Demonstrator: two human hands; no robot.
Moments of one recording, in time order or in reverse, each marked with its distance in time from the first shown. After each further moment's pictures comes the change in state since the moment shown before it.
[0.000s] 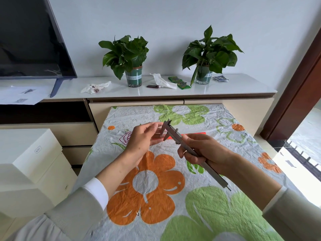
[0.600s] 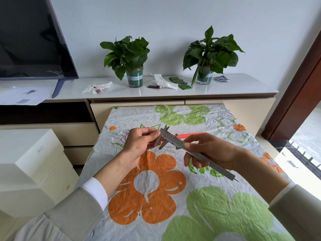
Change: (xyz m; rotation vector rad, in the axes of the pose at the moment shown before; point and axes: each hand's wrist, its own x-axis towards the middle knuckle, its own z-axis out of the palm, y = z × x) left_hand -0.007 0.004 -0.008 -0.048 0.049 -0.129; right_hand -0.007 -0.013 -0.017 -0.244 -0.109 0.060
